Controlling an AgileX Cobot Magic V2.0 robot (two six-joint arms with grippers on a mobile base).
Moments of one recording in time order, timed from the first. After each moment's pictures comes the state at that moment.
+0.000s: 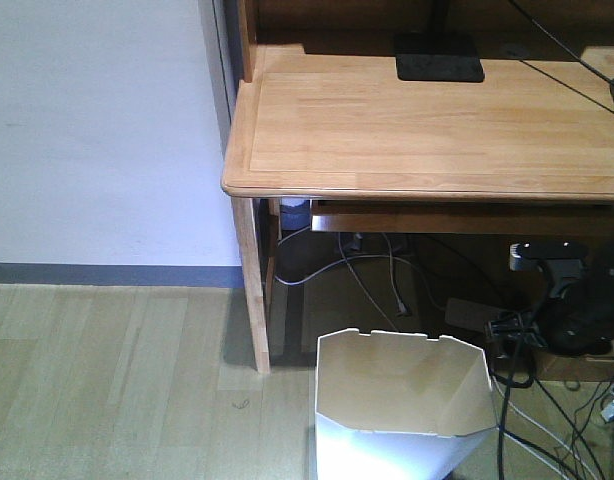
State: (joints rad) left arm 0.14 -0.01 0.03 0.04 0.35 -0.10; right arm -0.04 1.85 -0.66 0.04 0.31 -0.14
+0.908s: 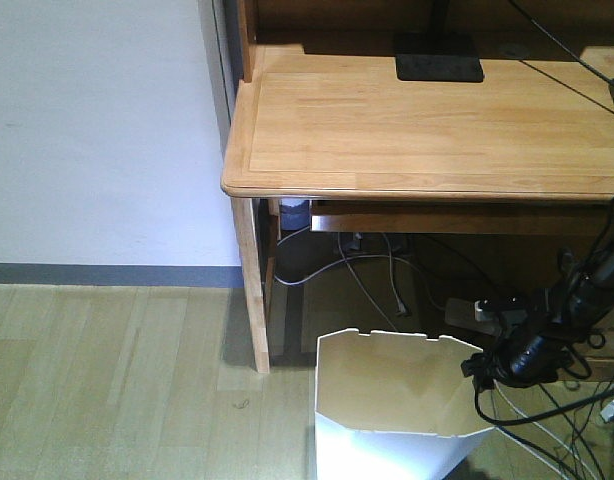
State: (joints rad) left arm 0.14 -0.01 0.03 0.04 0.35 -0.10; right arm -0.14 2.65 -1.10 0.05 0.11 -0.31
